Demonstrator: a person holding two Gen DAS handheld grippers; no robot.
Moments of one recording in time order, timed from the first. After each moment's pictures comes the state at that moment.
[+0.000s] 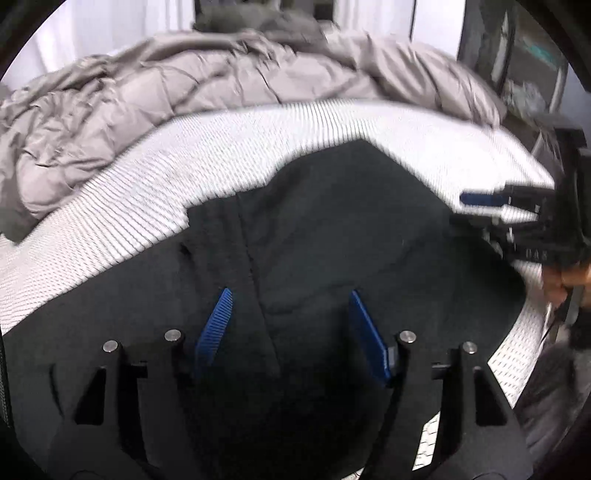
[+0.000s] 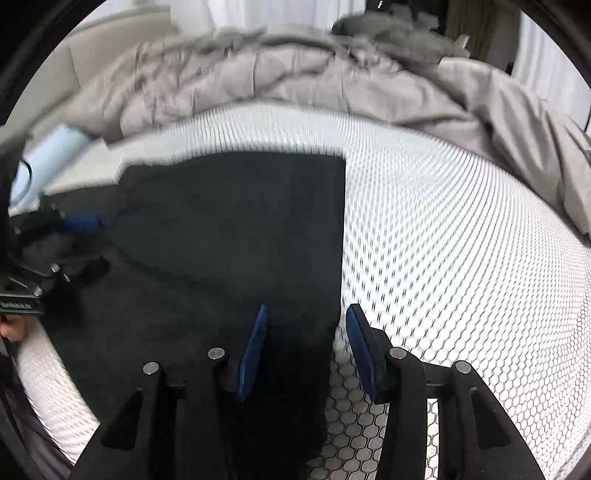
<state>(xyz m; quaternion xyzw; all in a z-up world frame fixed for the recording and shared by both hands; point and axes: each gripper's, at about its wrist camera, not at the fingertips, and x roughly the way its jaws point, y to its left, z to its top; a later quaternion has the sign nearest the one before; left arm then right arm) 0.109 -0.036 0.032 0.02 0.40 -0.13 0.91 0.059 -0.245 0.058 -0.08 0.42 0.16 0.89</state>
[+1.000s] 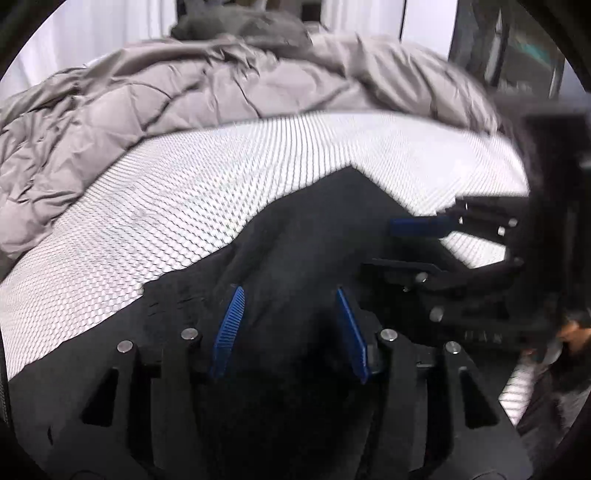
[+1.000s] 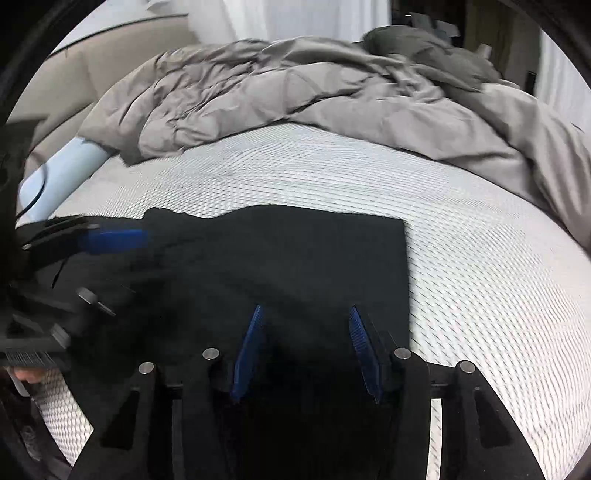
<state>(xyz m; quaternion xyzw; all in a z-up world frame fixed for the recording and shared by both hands) 0.180 -0.076 0.030 0.05 0.43 -0.16 0.89 0.141 -0.187 0.050 -0.10 0.43 0.20 0.87</state>
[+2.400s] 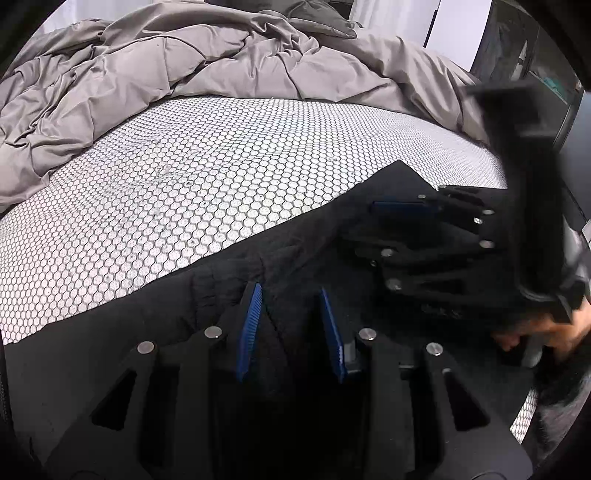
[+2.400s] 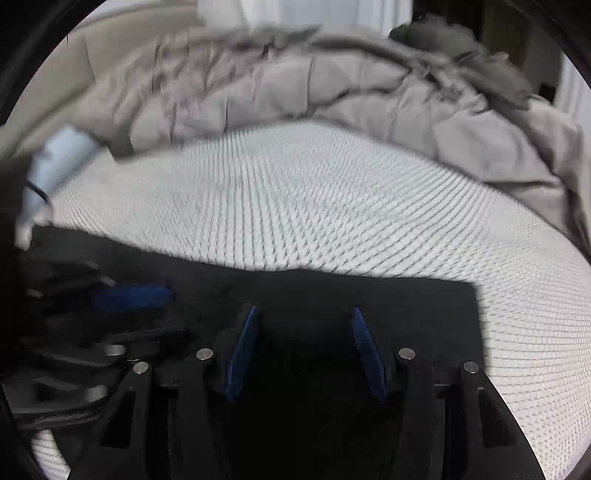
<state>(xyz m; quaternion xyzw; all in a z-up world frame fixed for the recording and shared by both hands) 0.195 -0.018 -0.003 -0.02 0.43 -0.15 0.89 0.189 -0.125 0.012 -0.13 0.45 0.18 0.87</state>
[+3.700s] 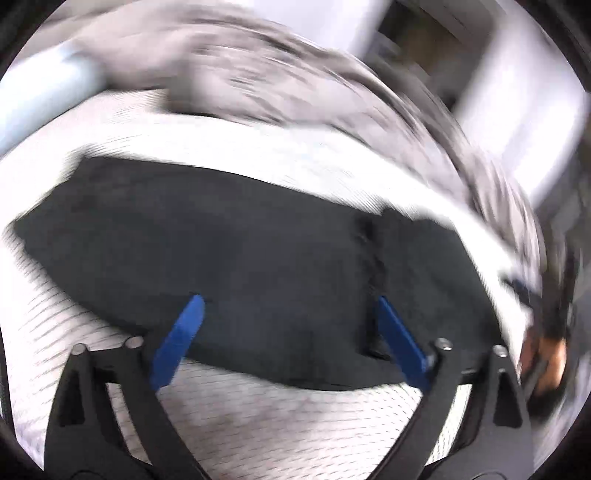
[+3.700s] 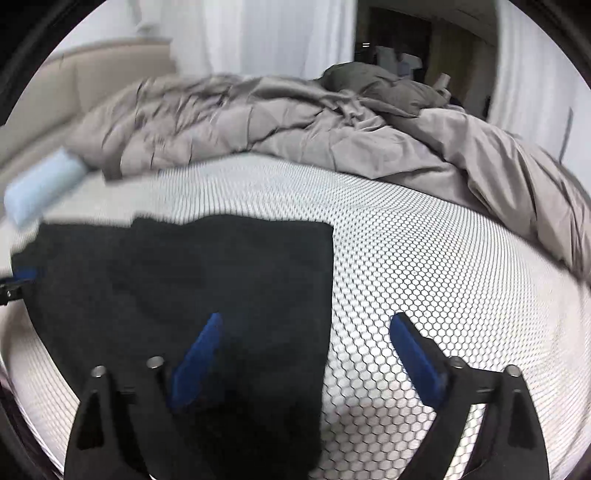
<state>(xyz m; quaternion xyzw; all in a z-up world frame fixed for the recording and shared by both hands) -0.047 0.142 0.036 -0.26 0.34 0.07 0.90 0.046 -0.260 0.073 -0.05 0.35 0.12 0.93</state>
